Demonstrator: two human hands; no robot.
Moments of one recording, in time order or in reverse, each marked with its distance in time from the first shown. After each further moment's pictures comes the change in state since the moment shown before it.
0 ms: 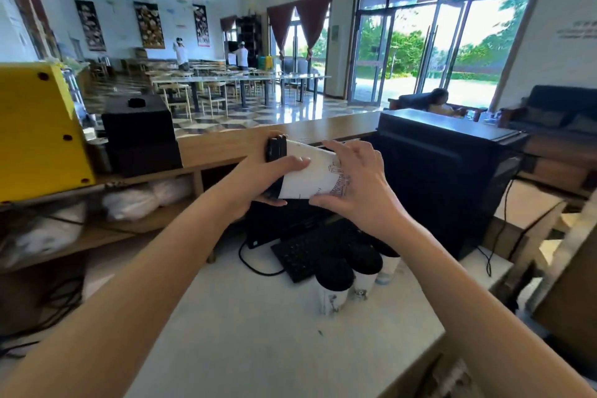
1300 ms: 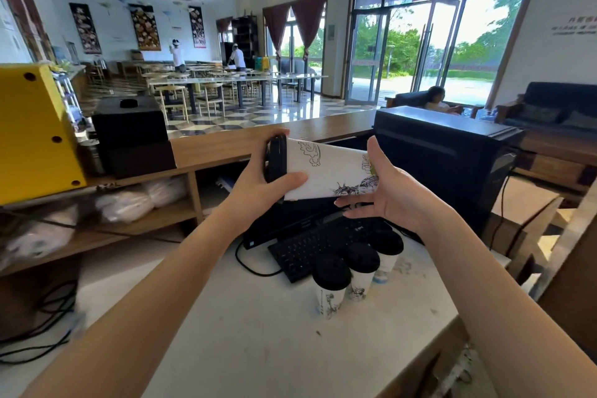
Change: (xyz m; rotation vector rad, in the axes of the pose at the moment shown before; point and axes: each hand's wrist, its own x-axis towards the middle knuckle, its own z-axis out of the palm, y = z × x) left_hand -0.003 -0.029 0.009 -0.046 -0.052 0.325; right_hand 0.000 0.024 -0.031 1.060 -0.318 0.602
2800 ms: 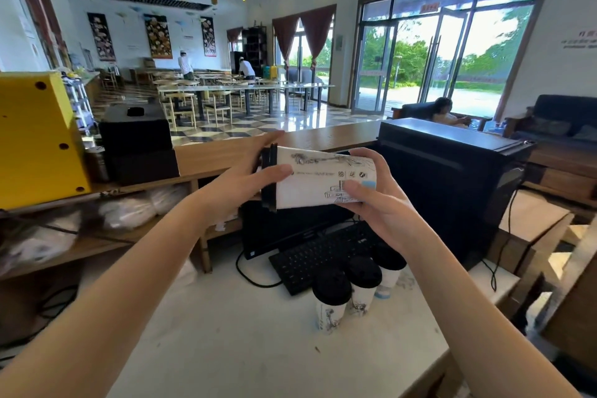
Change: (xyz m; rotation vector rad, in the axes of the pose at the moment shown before) left_hand 0.016 0.020 -0.028 0.137 -0.186 -0.152; right_hand 0.014 0.020 -0.003 0.153 -0.148 -0.412
